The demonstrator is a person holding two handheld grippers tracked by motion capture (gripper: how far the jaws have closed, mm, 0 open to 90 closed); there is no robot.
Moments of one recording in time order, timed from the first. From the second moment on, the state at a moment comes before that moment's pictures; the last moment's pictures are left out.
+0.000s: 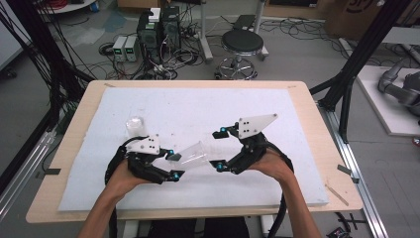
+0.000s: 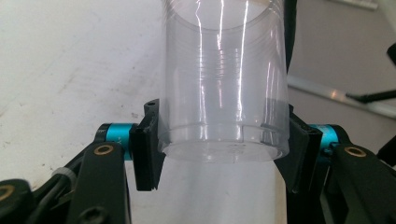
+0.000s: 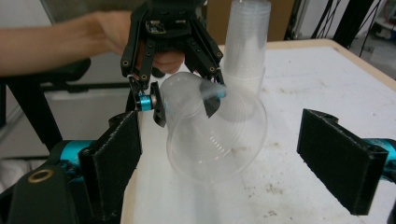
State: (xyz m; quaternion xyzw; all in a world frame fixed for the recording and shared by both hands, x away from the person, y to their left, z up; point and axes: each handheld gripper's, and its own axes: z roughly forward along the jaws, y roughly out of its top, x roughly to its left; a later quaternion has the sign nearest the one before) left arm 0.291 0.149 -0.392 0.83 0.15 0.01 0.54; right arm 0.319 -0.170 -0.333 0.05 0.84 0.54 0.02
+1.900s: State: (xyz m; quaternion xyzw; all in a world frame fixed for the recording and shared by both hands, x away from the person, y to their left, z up) left arm 0.290 0.128 -0.391 0.77 0.07 0.01 0.63; right arm 0.320 -0.143 -0.351 0.01 0.79 0.61 -0.06
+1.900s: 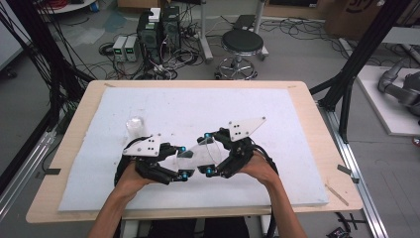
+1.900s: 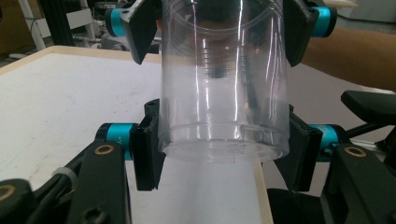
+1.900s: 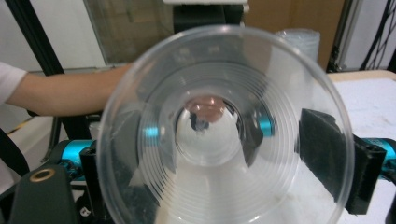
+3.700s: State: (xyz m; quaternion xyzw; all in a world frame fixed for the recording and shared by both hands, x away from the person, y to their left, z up) left arm 0.277 0.147 -0.399 0.81 0.13 0.04 0.57; right arm 0.321 -0.154 -0.346 0.03 0.81 0.59 -0.03
